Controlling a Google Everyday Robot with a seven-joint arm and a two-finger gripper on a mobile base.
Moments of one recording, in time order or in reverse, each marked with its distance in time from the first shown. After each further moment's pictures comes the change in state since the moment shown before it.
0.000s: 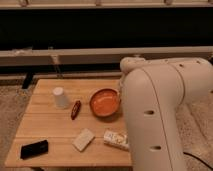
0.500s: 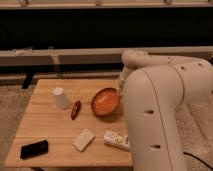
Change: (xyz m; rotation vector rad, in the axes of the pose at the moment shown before) arm -0.007 0.013 -0.034 -0.056 0.058 -0.032
